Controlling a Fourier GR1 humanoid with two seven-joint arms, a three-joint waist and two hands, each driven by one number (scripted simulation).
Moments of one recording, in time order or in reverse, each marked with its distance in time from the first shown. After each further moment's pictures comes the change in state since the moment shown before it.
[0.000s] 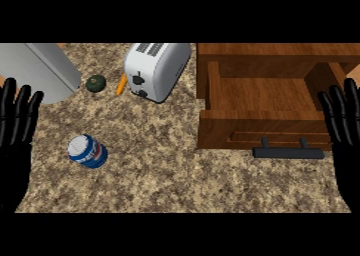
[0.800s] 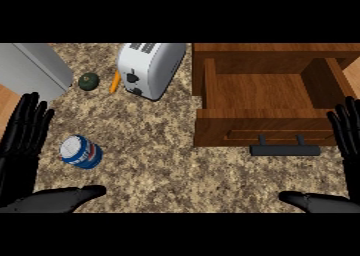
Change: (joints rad) left arm 0.057 -0.012 -0.029 -0.023 -0.110 0.075 0.326; right arm 0.113 -0.010 -0.065 0.006 0.042 -0.038 0.174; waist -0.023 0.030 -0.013
